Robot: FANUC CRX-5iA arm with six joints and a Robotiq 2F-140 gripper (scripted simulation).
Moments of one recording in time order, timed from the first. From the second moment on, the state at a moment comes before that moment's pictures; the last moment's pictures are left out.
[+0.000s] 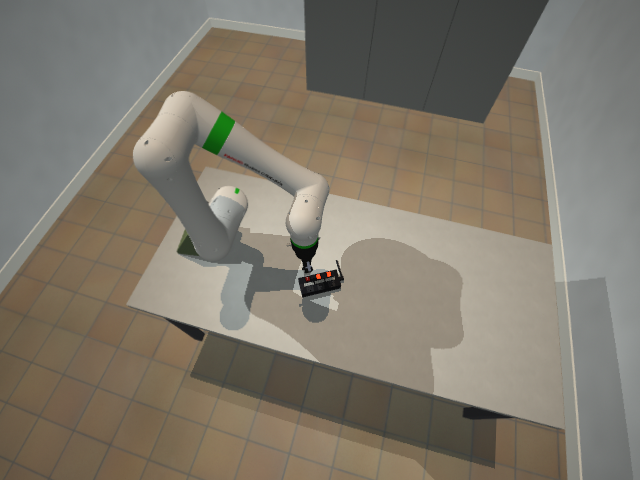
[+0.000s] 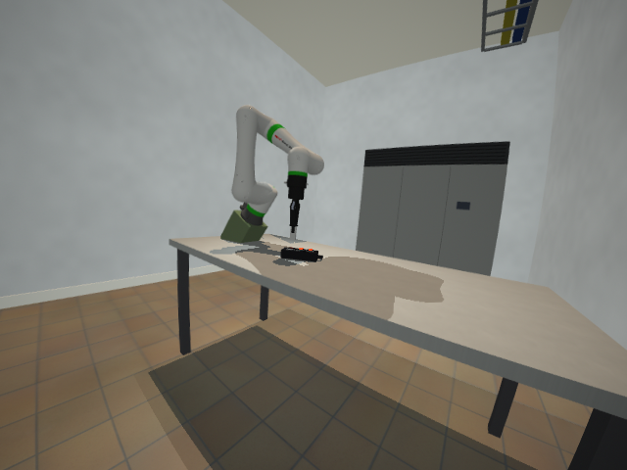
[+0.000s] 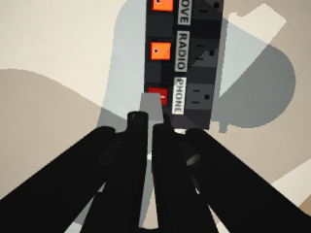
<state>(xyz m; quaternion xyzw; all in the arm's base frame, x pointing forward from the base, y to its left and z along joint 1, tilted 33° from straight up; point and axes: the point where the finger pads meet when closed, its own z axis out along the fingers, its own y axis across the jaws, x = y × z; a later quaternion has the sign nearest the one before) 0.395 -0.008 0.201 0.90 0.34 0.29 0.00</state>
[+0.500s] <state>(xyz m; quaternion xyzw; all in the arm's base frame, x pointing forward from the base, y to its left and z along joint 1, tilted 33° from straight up) 0.394 -0.008 0.202 0.90 0.34 0.29 0.00</state>
